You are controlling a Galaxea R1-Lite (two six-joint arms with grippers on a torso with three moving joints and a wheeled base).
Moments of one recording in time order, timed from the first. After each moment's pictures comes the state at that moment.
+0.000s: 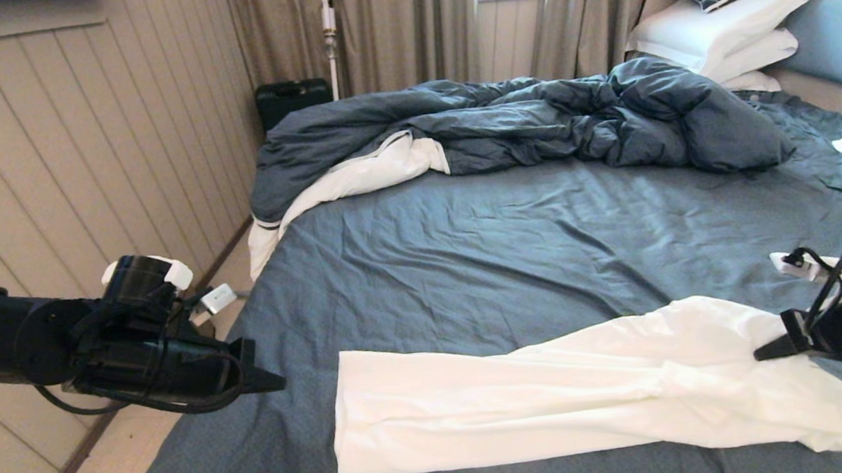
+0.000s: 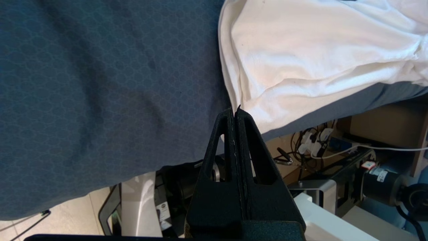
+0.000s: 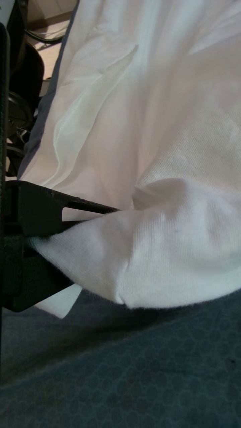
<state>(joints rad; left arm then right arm) -0.17 1.82 -0.95 0.11 -0.55 -0.26 -0.54 2.02 -1.18 0.39 0.49 -0.34</state>
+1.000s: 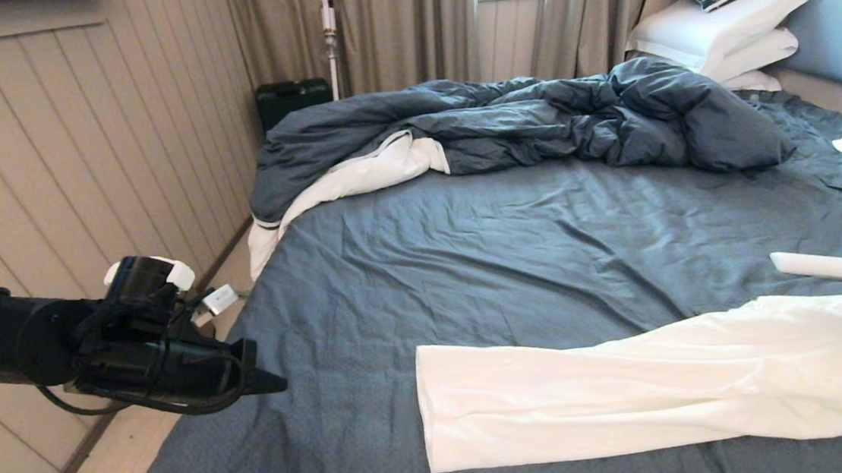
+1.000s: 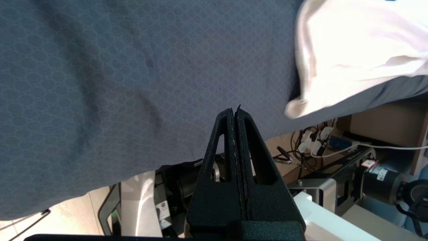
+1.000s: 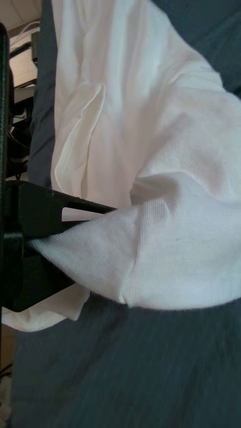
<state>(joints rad) -0.17 1.83 -0.95 0.12 -0.55 -0.26 -0.81 2.03 -1.46 0.62 0.50 -0.37</state>
